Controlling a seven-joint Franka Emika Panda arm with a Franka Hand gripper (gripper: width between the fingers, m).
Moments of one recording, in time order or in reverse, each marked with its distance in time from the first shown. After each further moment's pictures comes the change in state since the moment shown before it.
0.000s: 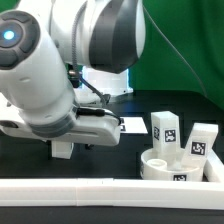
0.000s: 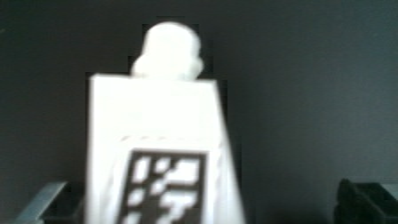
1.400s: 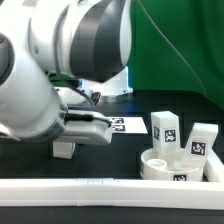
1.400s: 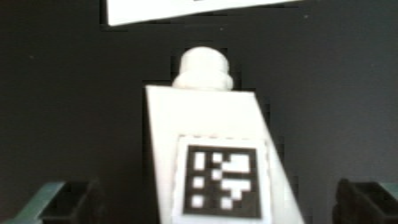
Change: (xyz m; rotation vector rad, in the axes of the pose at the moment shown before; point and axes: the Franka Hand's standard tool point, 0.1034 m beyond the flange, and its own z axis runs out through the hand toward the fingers) arm 0.001 0.018 -0.013 0.035 -0.208 -0.014
